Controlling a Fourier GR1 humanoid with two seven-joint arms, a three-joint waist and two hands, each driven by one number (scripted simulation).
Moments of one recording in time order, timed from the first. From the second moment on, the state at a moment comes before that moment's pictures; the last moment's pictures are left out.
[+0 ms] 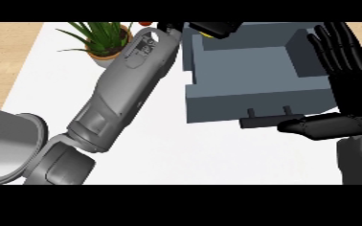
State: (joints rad) left arm -1.31 0.00 -0.11 -0.50 0.23 0.34 -0.27; right arm -0.29 -0.21 -0.16 -1.81 -0.12 0.21 0.08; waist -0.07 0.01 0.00
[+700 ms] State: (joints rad) left arm -1.31 0.00 -0.33 -0.30 0.30 0.27 -0.21; right arm -0.37 -0.21 -0.12 -1.77 -0.14 0.24 0.07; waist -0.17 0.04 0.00
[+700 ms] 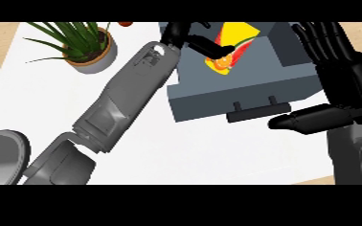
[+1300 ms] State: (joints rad) left arm -1.26 0.00 -0.30 -0.40 0.51 0.25 -0.36; right arm -0.42 -0.19 0.02 -1.77 -0.30 0.44 0.11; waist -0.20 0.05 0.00
